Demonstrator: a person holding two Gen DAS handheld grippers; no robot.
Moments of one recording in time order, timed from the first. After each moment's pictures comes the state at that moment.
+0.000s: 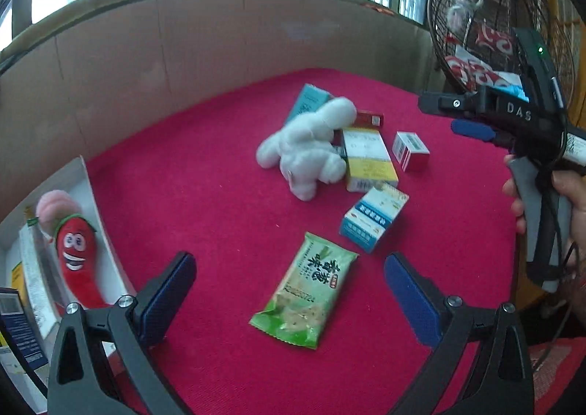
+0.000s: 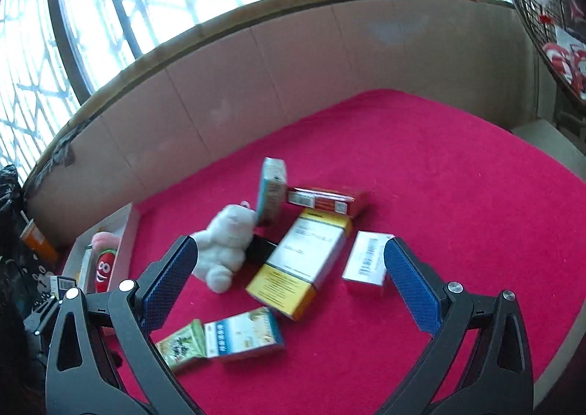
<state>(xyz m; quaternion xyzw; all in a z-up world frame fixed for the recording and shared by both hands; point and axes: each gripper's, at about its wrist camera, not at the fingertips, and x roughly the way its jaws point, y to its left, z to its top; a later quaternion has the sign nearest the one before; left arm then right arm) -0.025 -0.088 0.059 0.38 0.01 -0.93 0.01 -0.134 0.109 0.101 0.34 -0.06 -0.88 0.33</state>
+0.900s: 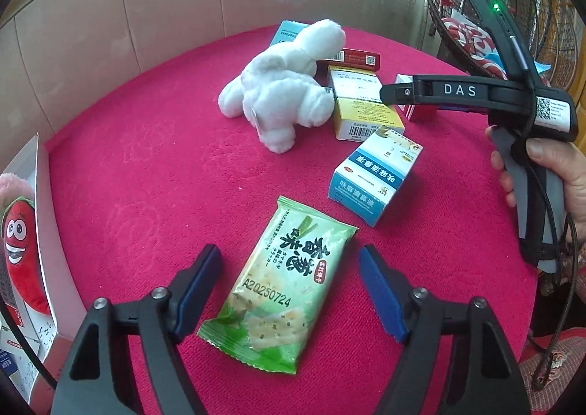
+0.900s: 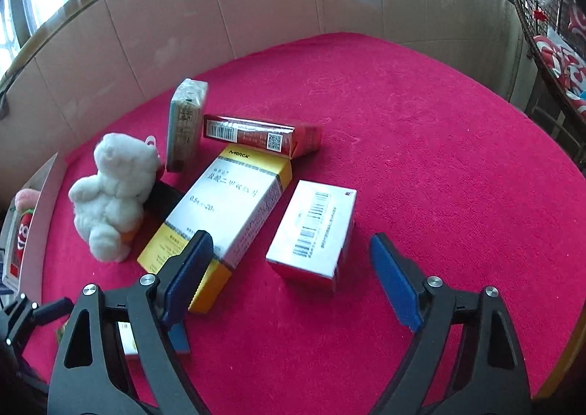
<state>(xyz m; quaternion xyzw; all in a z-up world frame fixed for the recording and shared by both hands) -0.049 -0.077 0.014 0.43 0.00 -0.90 -0.01 -0.179 0.093 0.039 0.41 0.03 -0.88 0.25</state>
